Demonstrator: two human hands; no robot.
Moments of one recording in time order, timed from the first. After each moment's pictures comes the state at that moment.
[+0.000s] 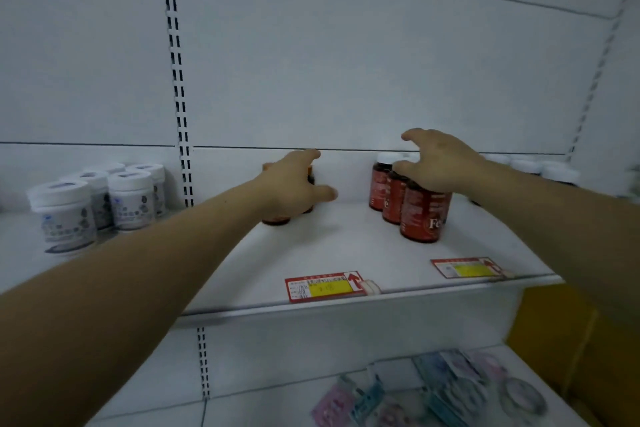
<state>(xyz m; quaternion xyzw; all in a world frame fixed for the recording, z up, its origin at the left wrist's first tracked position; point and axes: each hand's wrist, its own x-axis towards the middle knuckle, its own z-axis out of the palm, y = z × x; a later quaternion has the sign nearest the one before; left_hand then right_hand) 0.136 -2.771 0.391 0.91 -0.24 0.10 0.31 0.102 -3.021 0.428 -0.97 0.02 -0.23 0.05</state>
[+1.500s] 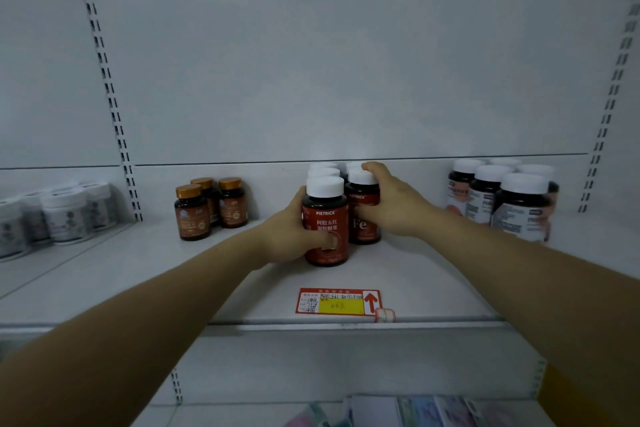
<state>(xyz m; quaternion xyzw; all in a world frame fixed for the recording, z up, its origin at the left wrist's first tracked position) 0.125 -2.945 0.351 0.87 -0.18 -0.01 0.45 0.163 -3.153 0.361 -0.92 -0.17 -0.19 0.31</state>
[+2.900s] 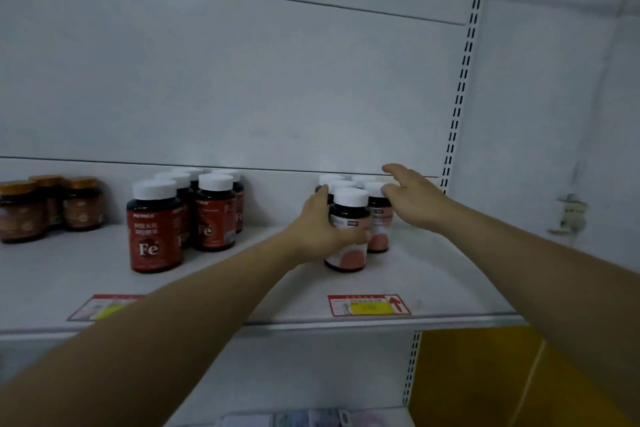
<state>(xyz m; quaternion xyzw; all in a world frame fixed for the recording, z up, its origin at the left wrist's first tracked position) 0.104 -3.207 0.358 0.79 -0.28 0.07 0.54 0.120 -3.398 0.398 -0.94 -0.04 -0.21 0.26</state>
